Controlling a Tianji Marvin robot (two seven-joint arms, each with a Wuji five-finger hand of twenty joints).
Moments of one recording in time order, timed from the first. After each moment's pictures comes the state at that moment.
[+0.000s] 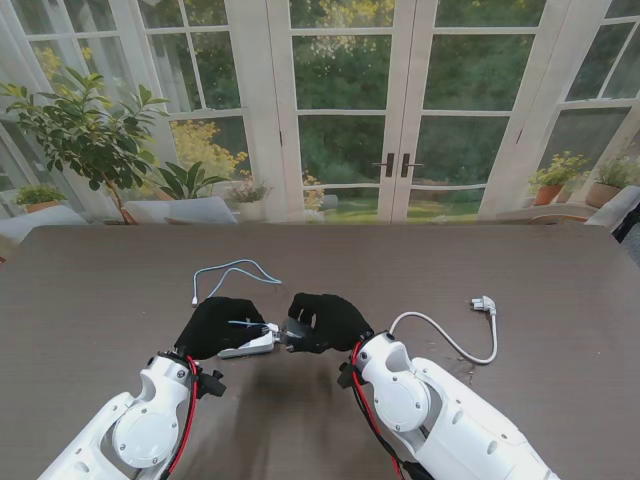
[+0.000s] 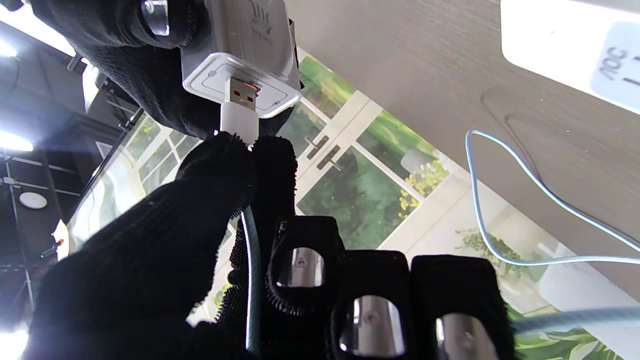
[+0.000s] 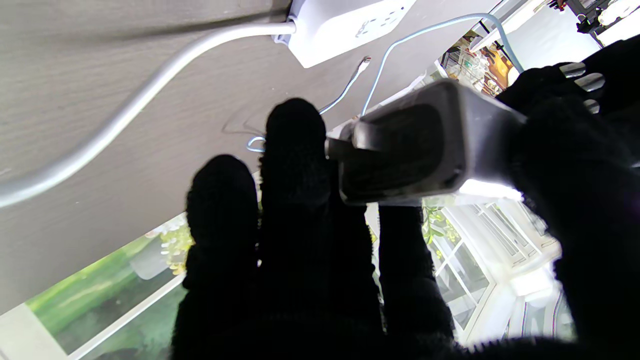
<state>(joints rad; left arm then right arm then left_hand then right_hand) 1.65 -1.15 -1.25 -1.55 0.47 -0.33 0.27 -1.26 -1.21 0.77 -1.33 -0.46 -0.16 -0.23 0.76 -0.69 0.79 -0.24 1.08 0.01 0.85 0.26 1.30 0.00 1.27 1.31 1.26 0.06 1.74 0.76 1.08 0.14 1.82 0.92 0.29 -0.88 1.21 -0.41 0.62 0.02 1.16 0.19 0.93 0.10 0.81 0.70 1.20 0.06 0.90 0.50 0.84 0.18 1.41 0.53</state>
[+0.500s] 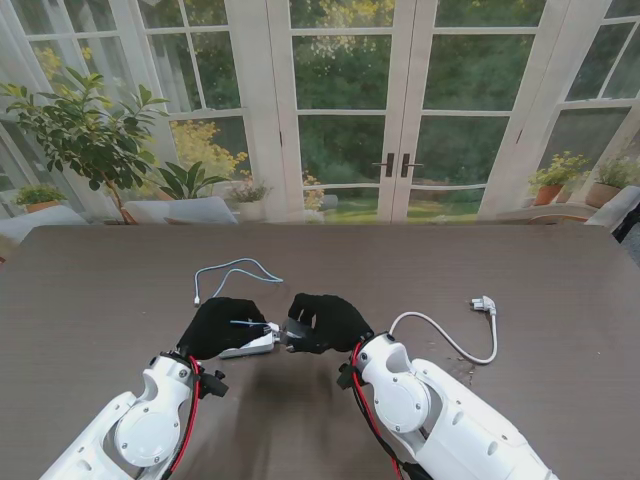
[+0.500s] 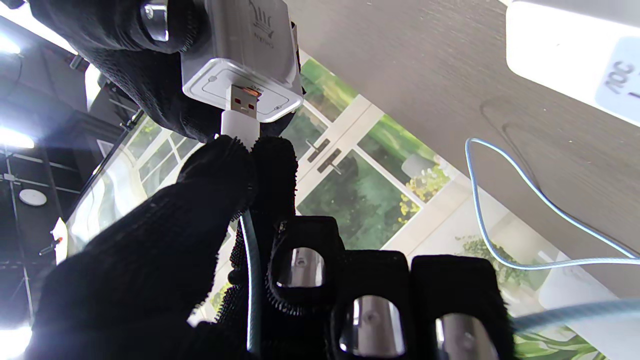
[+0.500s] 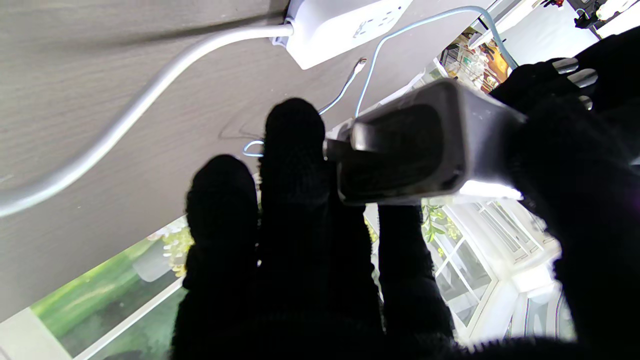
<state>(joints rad) 1.64 -1.16 -1.24 -1.54 0.46 -0.33 0.26 -1.27 -1.21 0.77 -1.33 -0.45 -0.16 -0.23 0.76 -0.68 0.79 -0.24 1.08 0.01 0.85 0.27 1.30 0.00 1.27 1.31 1.26 0.06 1.74 0.76 1.08 0.14 1.82 0.92 0.30 -0.88 1.21 -0.41 0.62 0.02 1.16 0.20 0.94 0.11 0.81 0.70 1.20 0.07 0.90 0.50 0.84 0.18 1.41 0.53</state>
